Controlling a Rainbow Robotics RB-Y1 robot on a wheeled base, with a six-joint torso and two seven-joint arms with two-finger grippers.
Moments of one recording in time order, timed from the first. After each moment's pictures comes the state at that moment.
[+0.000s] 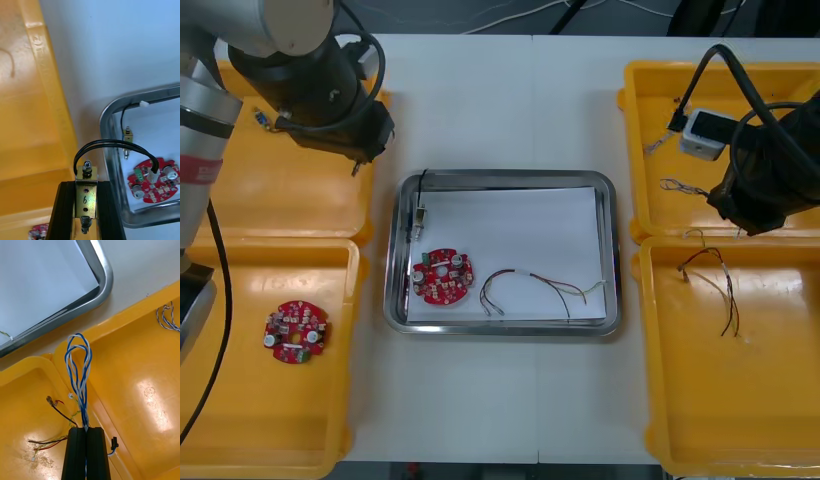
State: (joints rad) right arm -0.55 -0.73 -0.01 -2.03 -0.86 1.87 2.13; left arm -0.93 0.52 -0.18 -1.57 0.63 1.91 -1.25
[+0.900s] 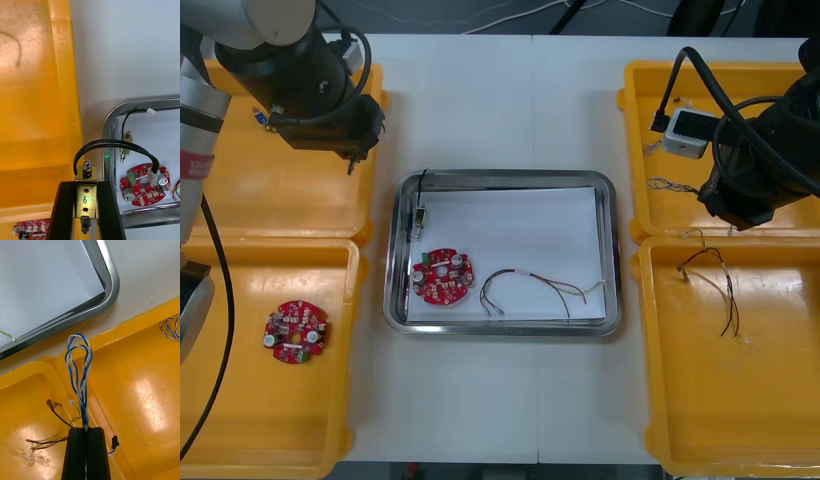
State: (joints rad) right arm -0.61 -0.73 0.05 -2.00 -0.85 1.89 2.13; left arm -0.93 0.52 -0.13 -1.53 0.63 1.91 -1.20
